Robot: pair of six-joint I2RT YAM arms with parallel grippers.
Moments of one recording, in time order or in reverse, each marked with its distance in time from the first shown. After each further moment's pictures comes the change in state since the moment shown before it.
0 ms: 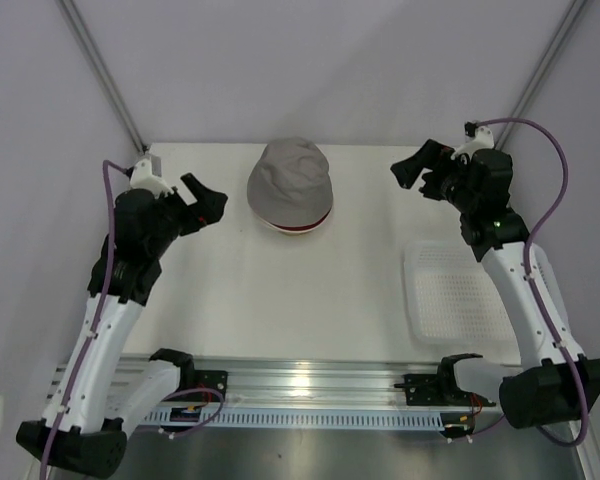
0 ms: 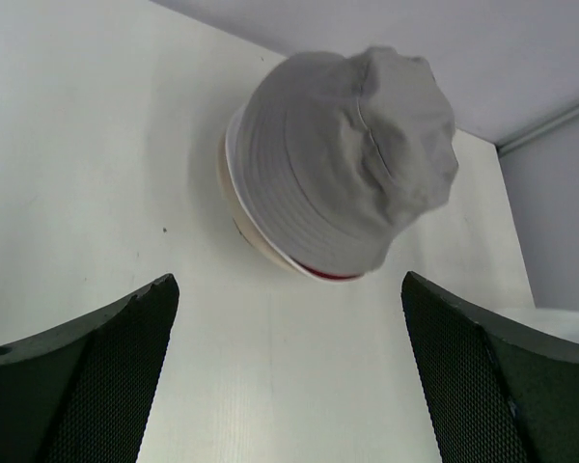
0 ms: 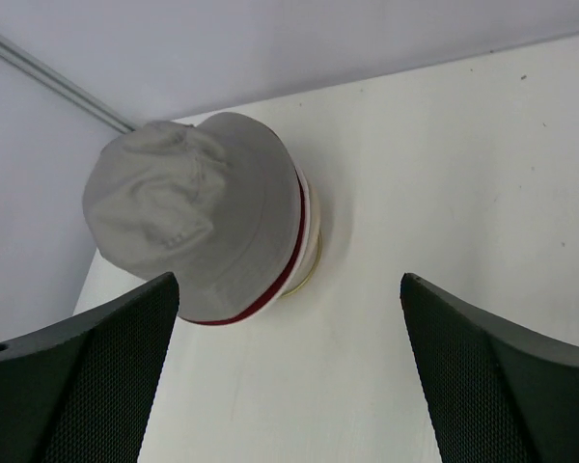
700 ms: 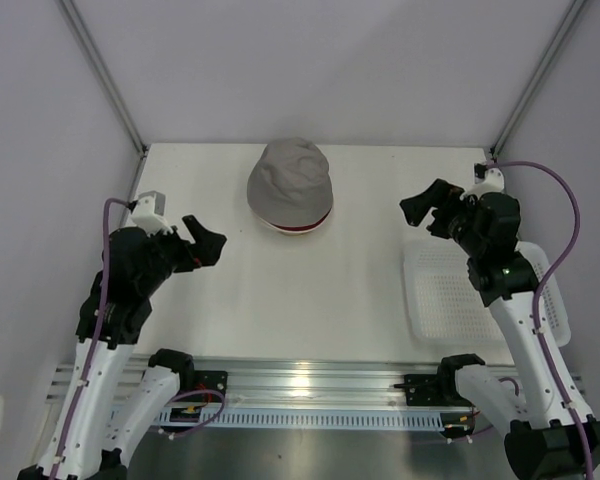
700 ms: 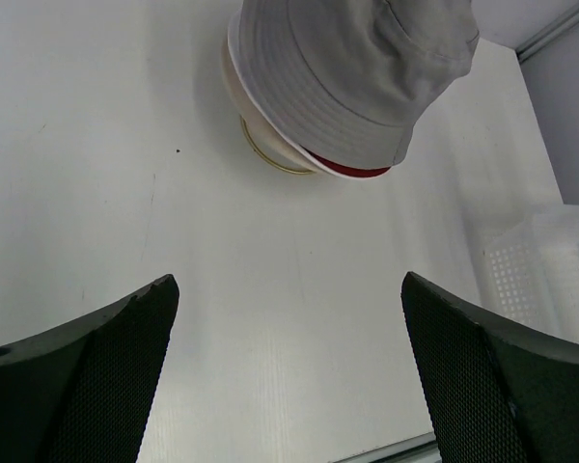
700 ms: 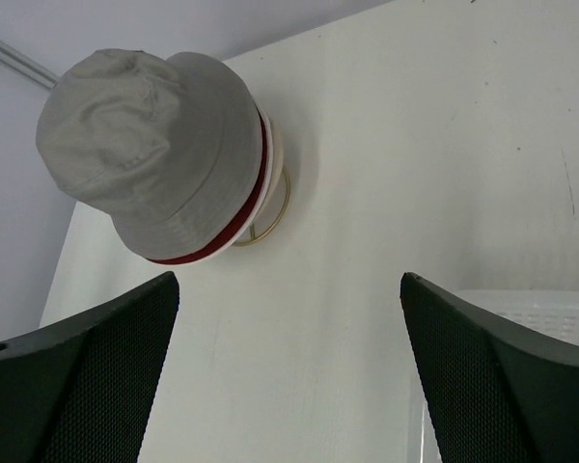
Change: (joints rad) left arm -0.003 -0.278 -0.142 -0.213 0.102 0.107; right arm 0.006 -0.315 -0.277 -0.096 0.072 0.013
